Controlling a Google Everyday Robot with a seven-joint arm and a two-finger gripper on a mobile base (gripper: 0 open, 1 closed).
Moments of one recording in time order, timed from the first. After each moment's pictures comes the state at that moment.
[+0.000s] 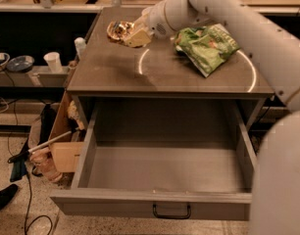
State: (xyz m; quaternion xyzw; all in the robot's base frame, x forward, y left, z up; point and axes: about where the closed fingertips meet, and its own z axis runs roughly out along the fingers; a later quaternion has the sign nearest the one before) arm 0.756 0.026 0.918 -0.54 0.68 0.17 0.47
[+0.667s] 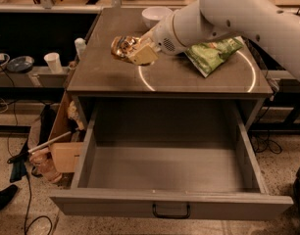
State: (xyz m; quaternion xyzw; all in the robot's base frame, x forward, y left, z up) arm 0.654 0.005 0.922 -0.51 0.72 0.15 0.44
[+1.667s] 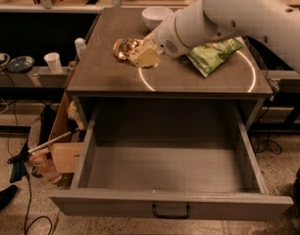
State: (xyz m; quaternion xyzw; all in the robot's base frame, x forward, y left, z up) arm 0.637 -0.003 0.926 -0.51 0.73 0.14 0.43
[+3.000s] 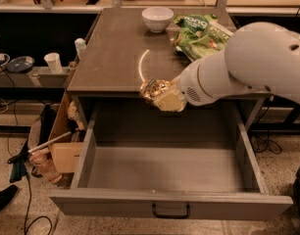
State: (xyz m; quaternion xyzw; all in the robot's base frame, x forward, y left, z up) arm 0.536 -0.061 0.869 -0.43 0.82 0.09 0.37
